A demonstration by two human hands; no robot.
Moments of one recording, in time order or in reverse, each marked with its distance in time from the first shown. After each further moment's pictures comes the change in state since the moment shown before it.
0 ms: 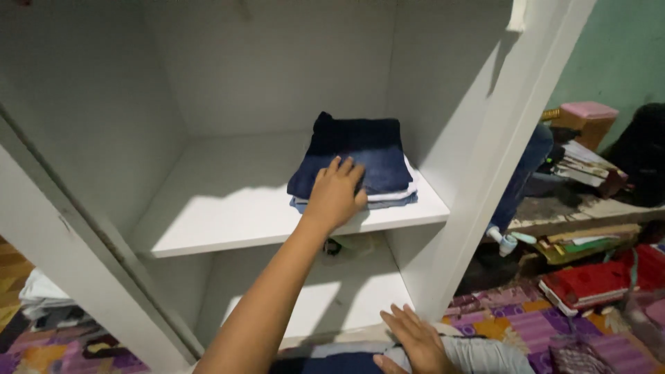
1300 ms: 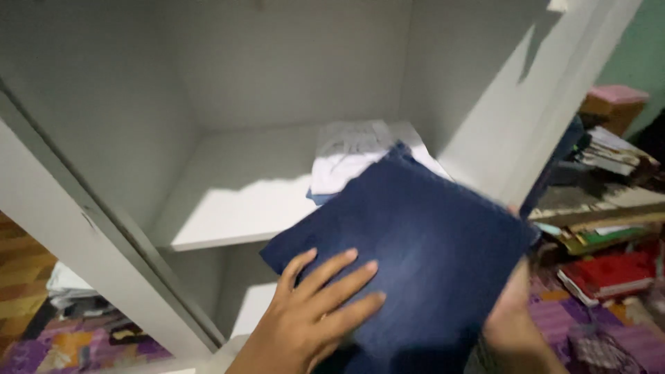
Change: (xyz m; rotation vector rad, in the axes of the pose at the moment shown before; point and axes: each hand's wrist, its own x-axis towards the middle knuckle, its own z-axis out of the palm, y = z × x) left_hand -0.169 0.080 -0.187 -0.249 -0.030 0.333; right_hand 0.019 -0.080 -0.163 2.001 0.536 0.030
